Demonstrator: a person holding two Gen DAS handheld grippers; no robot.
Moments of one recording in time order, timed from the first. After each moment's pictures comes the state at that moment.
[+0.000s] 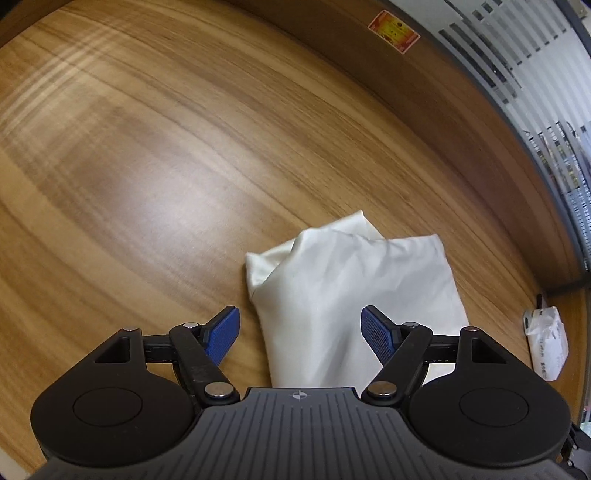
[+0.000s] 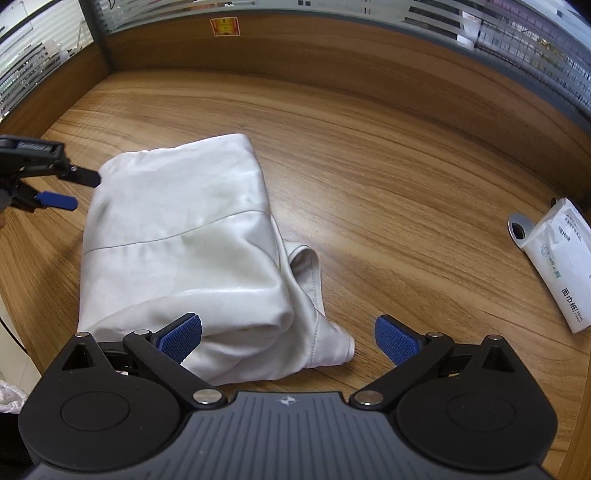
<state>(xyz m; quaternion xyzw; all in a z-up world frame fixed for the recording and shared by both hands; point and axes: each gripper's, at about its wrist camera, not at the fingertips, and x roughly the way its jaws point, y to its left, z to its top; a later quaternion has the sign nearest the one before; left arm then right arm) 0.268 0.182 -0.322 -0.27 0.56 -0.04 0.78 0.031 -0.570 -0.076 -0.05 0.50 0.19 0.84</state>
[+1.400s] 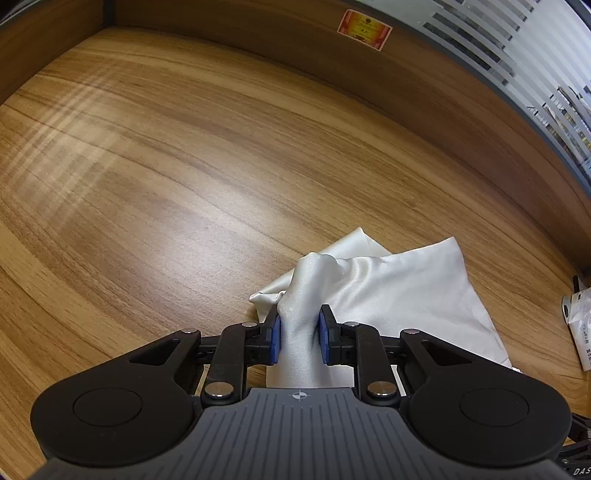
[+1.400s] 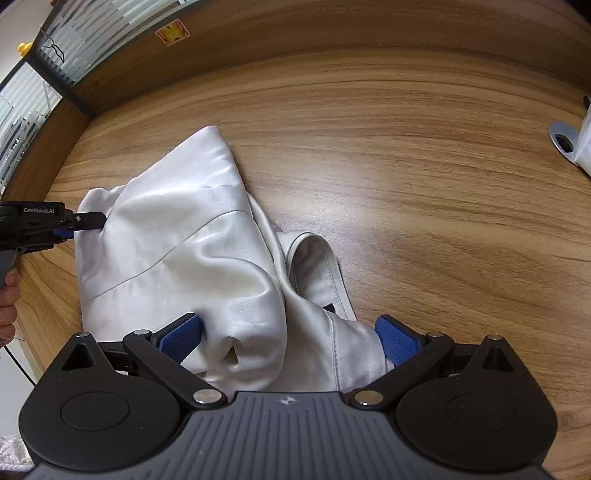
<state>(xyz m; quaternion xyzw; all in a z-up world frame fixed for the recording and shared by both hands) 0.279 0.154 -0.320 -0.19 0.54 -0.02 0.82 0.074 -0.583 -0.133 0.11 0.53 0.20 0.82</state>
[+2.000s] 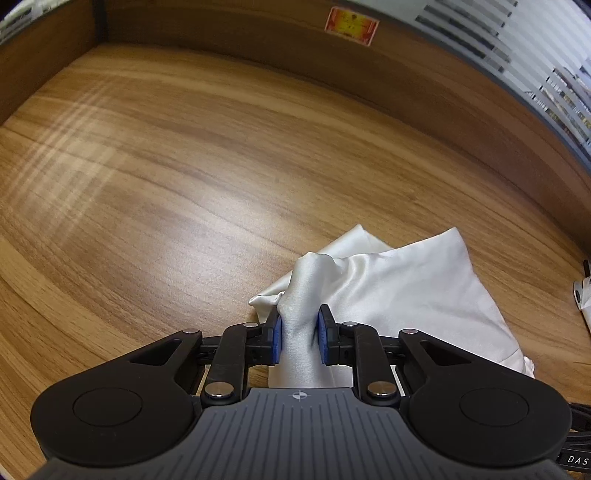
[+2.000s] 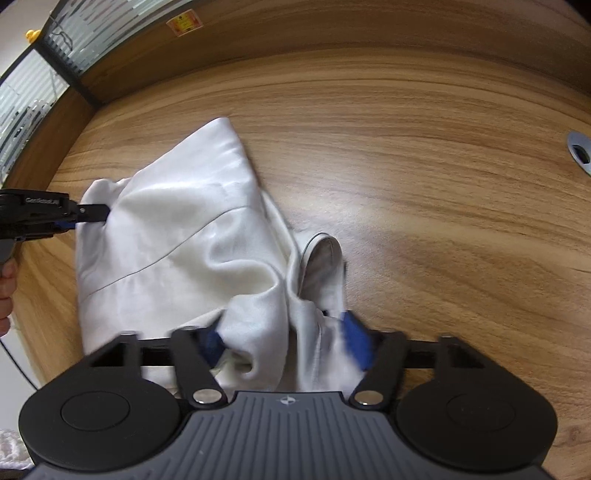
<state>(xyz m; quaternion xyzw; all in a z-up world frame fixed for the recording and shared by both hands) 0.278 0.141 -0.316 -0.16 0.53 -0.02 0.83 0.074 -0.575 -0.133 0.09 0.53 0.21 0.82</state>
